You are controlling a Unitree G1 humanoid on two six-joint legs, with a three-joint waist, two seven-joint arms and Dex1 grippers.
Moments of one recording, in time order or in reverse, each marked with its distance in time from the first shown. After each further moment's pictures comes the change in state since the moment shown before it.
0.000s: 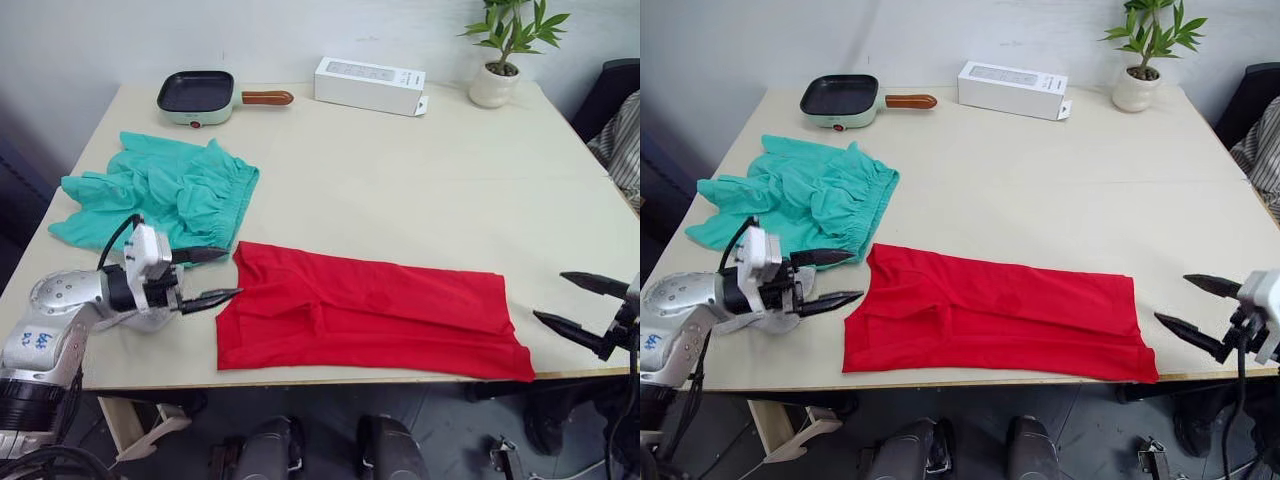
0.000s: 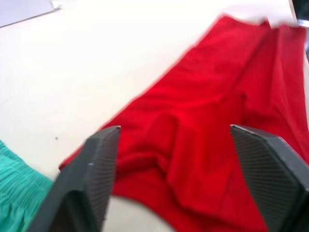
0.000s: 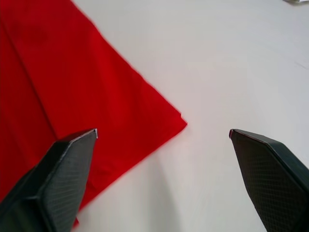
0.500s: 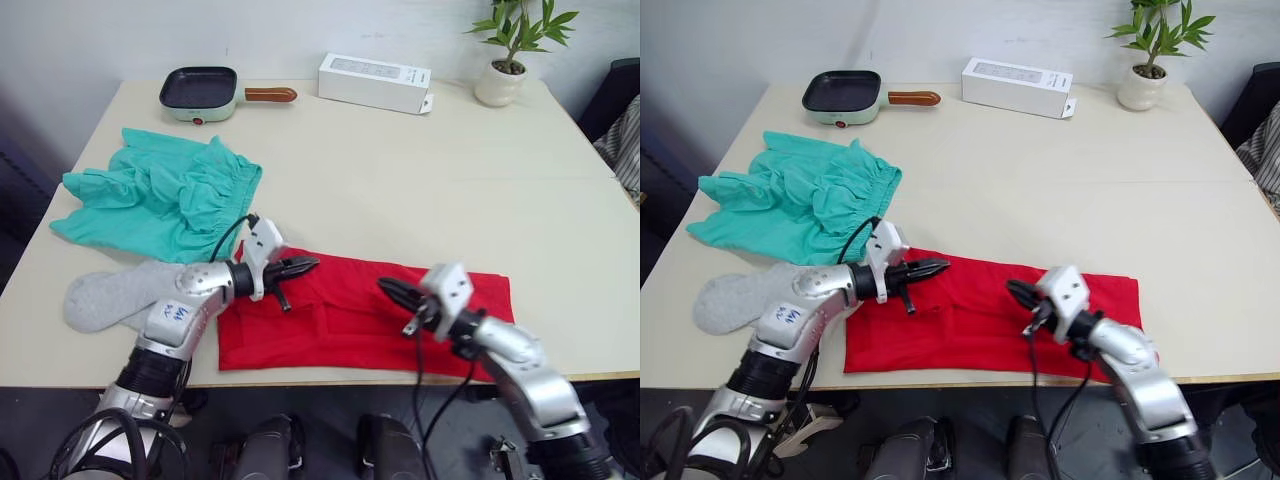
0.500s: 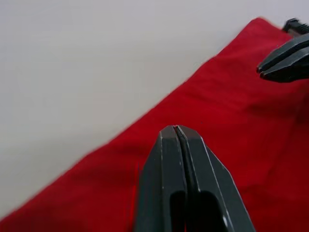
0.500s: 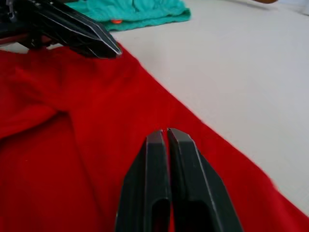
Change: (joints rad) left arm -0.116 -0.389 -0.246 0.000 0.327 0.194 0.349; right arm -0.181 0.609 0.548 -0.426 -0.448 0.148 -0.616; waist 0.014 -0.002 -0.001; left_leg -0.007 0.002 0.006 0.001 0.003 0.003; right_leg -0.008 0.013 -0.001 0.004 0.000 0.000
